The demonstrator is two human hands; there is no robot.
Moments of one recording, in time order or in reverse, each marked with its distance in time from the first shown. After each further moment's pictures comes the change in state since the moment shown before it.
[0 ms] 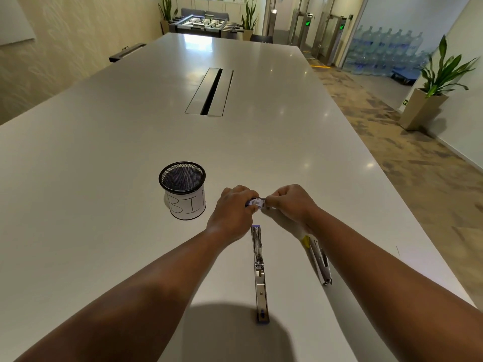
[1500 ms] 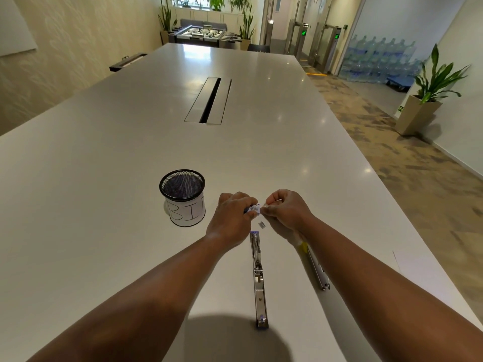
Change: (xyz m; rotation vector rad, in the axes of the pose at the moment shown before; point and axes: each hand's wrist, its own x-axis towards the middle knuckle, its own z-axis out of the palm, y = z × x) left_hand 0.001 -0.003 0.002 0.010 0.002 0.017; right_hand 0.002 0.006 0.007 0.068 0.078 -0.025
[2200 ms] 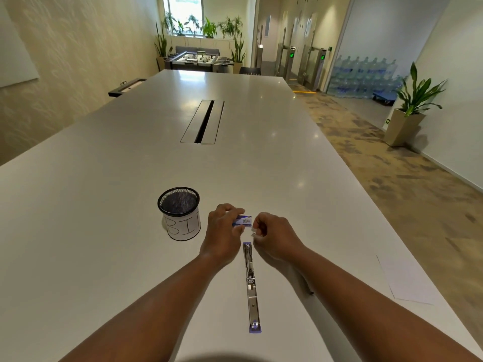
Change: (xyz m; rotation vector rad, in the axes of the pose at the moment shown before) left_hand -0.017 0.008 -0.007 -0.047 0.126 -0.043; right_hand -0.043 0.001 0.006 -0.358 0.004 -0.343
